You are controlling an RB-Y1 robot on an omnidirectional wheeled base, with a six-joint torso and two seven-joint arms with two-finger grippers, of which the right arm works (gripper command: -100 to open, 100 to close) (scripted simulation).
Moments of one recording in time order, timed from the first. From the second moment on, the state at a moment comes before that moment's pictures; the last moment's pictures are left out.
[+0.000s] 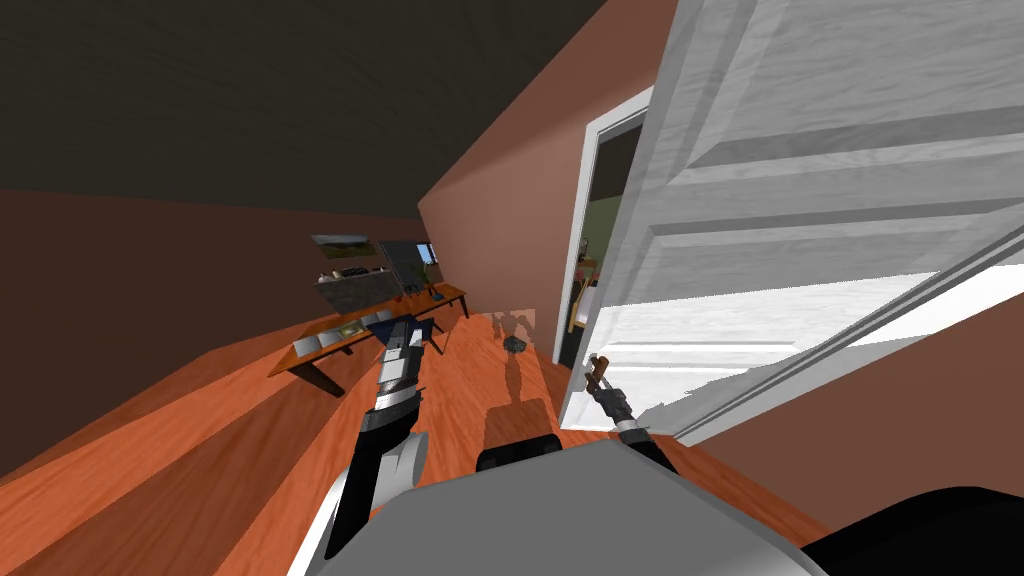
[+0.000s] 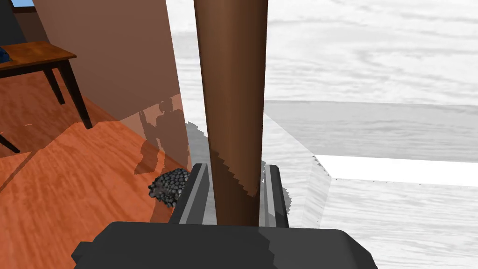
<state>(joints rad) 0.28 -0.52 0.42 -0.96 -0.69 -1.00 -1.56</state>
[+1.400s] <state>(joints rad) 0.33 -0.60 0.52 -0.91 -0.64 -1.14 -1.67</state>
